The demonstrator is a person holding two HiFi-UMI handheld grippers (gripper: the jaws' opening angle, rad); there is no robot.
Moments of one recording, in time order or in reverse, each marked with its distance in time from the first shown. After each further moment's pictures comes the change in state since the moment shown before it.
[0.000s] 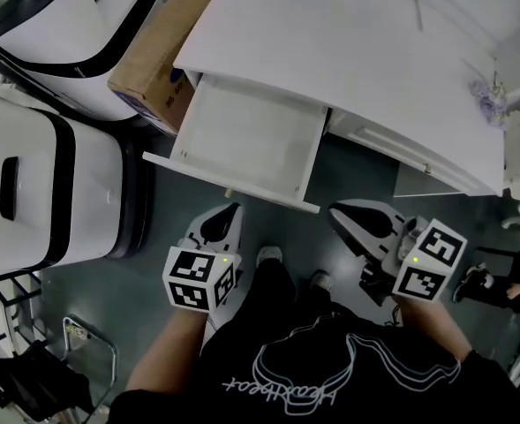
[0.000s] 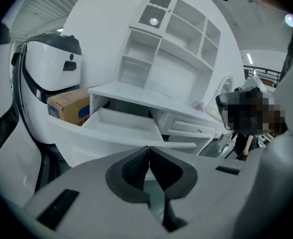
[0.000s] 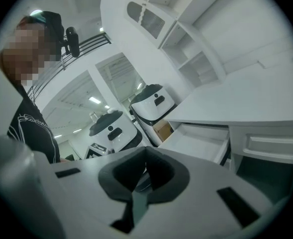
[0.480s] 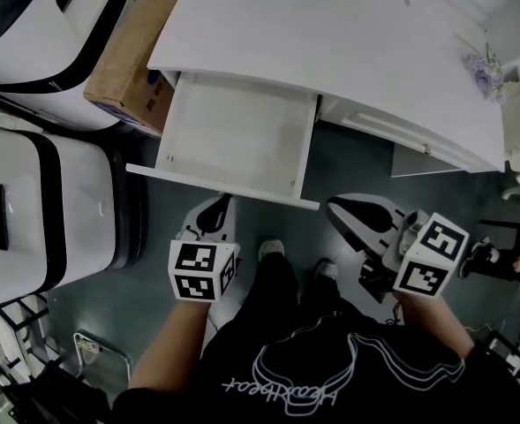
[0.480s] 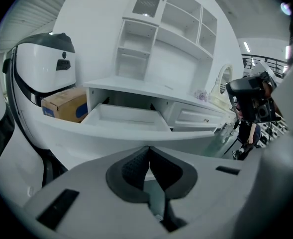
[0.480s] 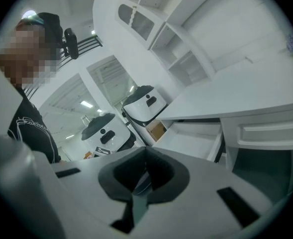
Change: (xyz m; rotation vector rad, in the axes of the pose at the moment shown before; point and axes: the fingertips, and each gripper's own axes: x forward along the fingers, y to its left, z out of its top) left arm 0.039 0.024 -0.016 0.091 0.056 0.021; right arm 0.005 -0.020 -0.012 0.066 -0.029 -0.077
